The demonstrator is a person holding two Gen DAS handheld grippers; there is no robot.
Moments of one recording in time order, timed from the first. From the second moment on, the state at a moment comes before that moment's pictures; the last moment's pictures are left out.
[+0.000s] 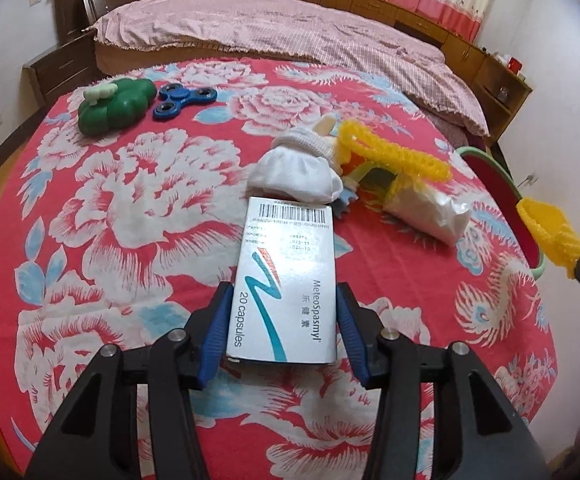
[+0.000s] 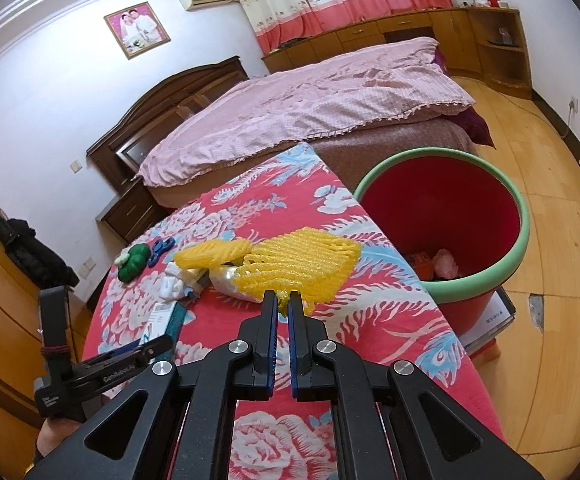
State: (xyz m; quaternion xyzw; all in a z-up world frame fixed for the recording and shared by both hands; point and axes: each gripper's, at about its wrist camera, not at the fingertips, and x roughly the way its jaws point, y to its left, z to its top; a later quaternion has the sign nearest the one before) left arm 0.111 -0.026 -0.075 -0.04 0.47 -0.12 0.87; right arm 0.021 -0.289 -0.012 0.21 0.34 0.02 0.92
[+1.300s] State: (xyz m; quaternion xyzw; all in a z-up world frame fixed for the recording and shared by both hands) left arm 0.167 -0.242 -0.026 0.01 0.44 -0.29 0.85; right arm 0.070 -0.432 -0.051 0.28 0.35 -0.06 0.89
